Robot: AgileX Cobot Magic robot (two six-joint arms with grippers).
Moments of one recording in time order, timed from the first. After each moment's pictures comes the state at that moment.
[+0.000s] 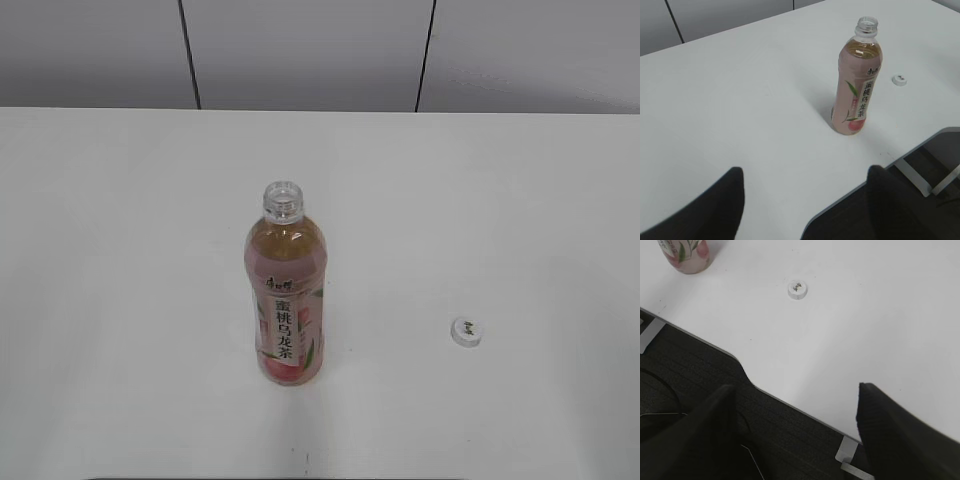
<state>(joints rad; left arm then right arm) -0.39 0.10 -0.56 -0.10 1.02 0.15 0.40 0.25 -0.52 0.07 1.10 -0.22</state>
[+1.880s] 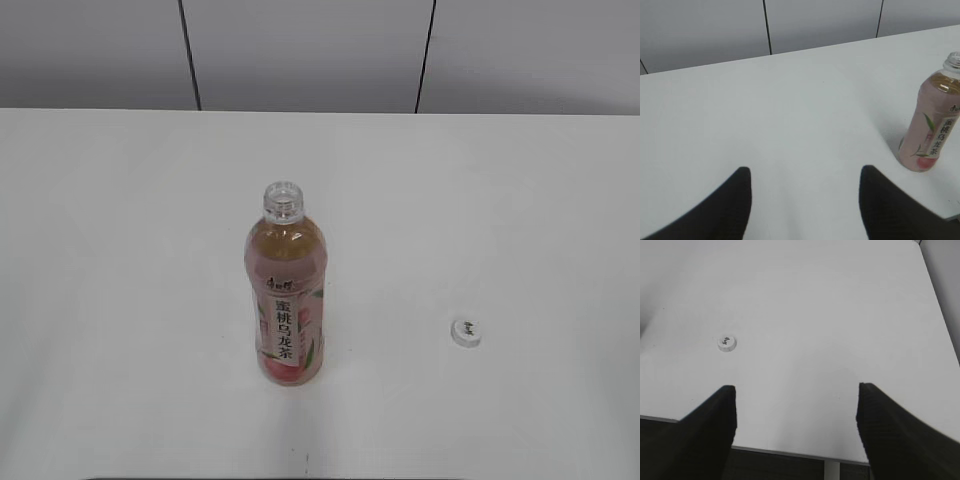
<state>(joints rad) -0.07 -0.01 -0.56 -0.10 1.03 0.15 0.04 -0.01 -0.51 0.07 1.10 -0.22</state>
